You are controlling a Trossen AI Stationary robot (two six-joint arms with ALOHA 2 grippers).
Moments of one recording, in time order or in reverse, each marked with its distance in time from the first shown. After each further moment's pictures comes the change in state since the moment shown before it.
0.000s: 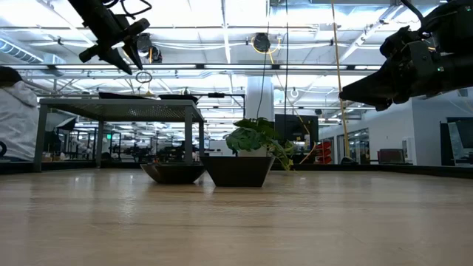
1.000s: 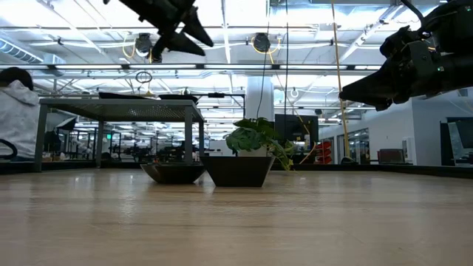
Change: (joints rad) left arm -0.527 0.291 0.000 0.559 -0.098 0.123; right arm 0.000 0.000 0.000 0.000 0.000 0.000
